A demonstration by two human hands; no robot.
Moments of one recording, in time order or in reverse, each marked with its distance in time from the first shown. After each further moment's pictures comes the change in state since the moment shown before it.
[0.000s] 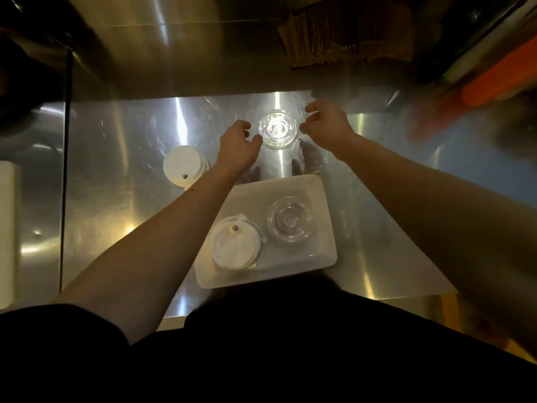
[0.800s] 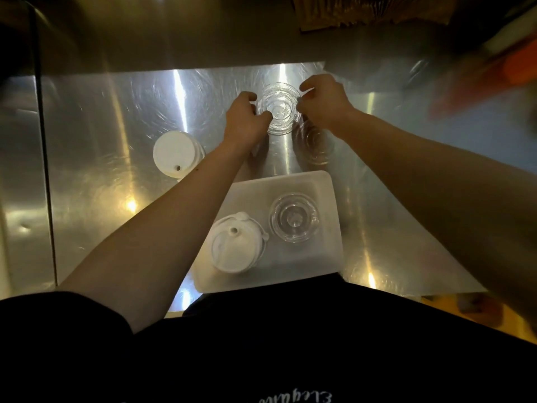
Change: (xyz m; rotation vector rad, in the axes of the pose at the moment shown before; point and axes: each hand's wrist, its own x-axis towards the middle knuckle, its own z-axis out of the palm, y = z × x) left_hand 0.041 0.008 0.018 -0.111 -0.020 -0.138; right_hand 0.053 0.005 0.026 -0.086 -0.079 0.029
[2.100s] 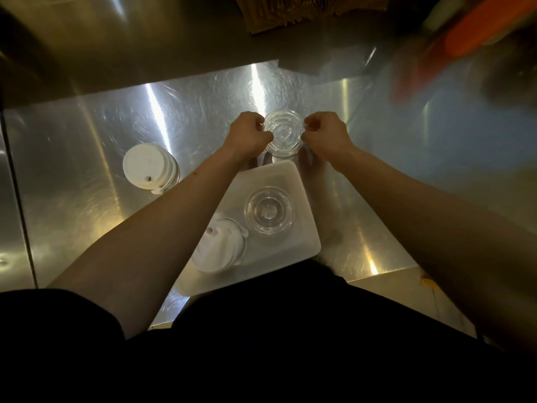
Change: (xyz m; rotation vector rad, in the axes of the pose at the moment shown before) left_hand -0.028 0.016 0.046 0.200 -0.257 0.076; right_hand -0.074 0.073 -0.024 0.073 0.145 0.129
